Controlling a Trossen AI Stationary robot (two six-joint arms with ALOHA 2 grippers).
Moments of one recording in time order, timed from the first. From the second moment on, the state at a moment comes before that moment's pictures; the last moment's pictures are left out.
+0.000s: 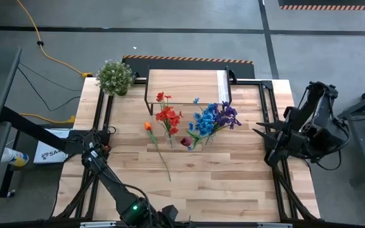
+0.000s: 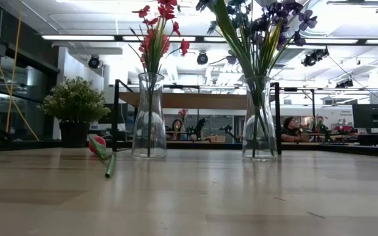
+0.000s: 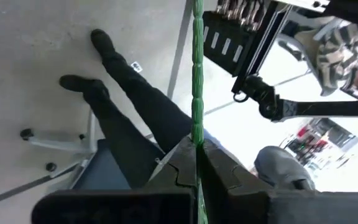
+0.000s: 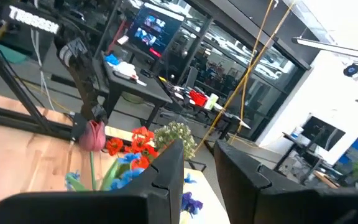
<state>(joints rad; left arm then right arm) -0.78 2.24 2.35 -0.81 -0.23 -2.34 1.05 0.90 1.00 0.26 1.40 -0.81</state>
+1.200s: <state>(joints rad) -0.74 2.24 1.87 0.00 -0.64 -2.41 1.12 0.90 1.00 0.09 1.57 -0.84</state>
